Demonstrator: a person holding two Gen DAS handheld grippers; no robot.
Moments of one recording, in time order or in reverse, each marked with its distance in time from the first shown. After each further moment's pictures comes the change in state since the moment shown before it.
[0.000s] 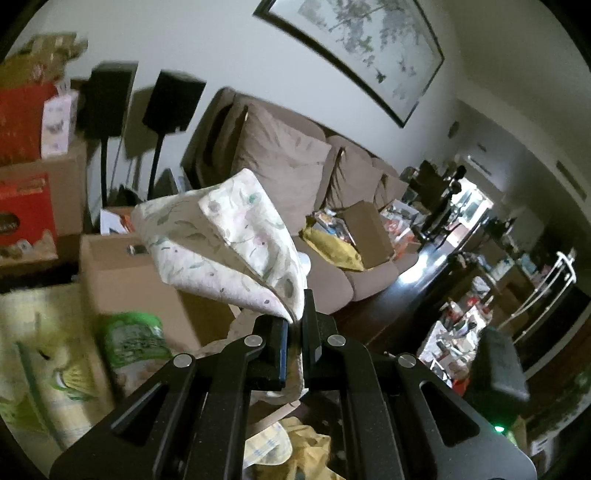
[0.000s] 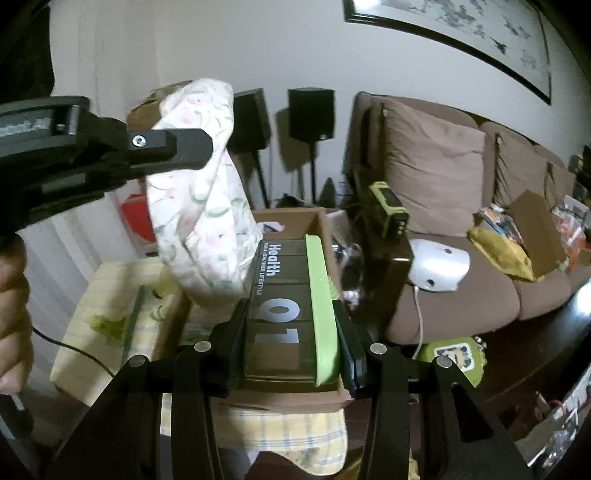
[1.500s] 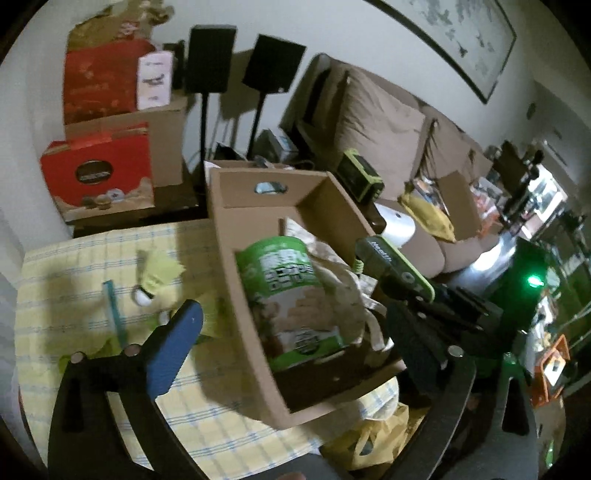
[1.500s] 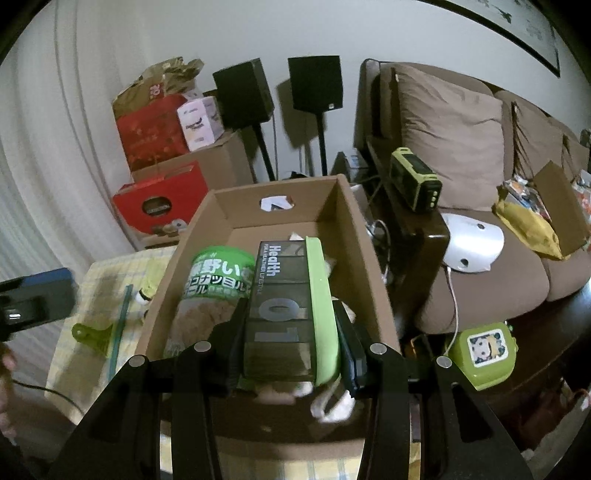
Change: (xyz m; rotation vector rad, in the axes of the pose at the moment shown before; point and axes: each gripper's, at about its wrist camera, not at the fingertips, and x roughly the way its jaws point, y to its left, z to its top) left arm -0.048 0.104 -0.063 -0.061 0.097 0.339; right arm 0.110 0.018 -0.005 0.038 0.080 0.048
